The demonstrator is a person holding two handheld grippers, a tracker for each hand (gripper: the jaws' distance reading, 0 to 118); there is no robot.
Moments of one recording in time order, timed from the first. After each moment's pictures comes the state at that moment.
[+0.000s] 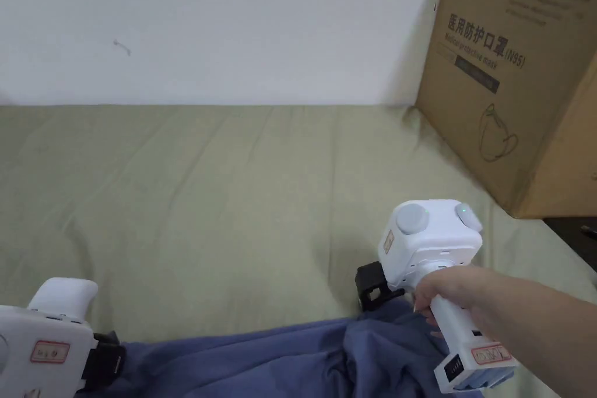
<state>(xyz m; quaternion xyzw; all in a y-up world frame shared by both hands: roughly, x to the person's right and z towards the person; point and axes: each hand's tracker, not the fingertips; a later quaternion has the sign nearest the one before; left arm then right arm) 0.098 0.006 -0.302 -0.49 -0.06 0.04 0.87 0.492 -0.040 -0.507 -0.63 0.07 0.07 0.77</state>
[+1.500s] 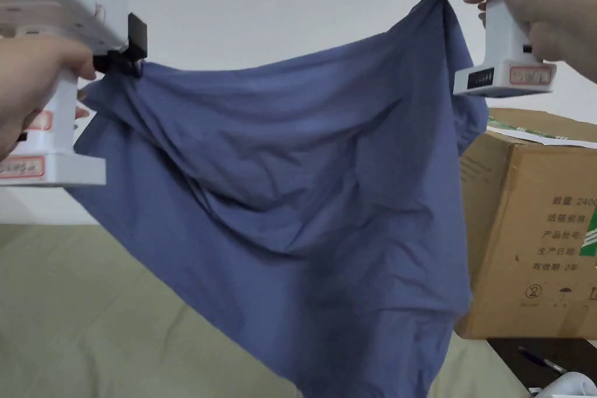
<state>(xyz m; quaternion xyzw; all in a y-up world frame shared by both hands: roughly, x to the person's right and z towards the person) 0.164 0.482 -0.324 -0.17 0.03 0.08 0.98 0.532 0.579 -0.410 -0.09 0.05 0.00 0.99</state>
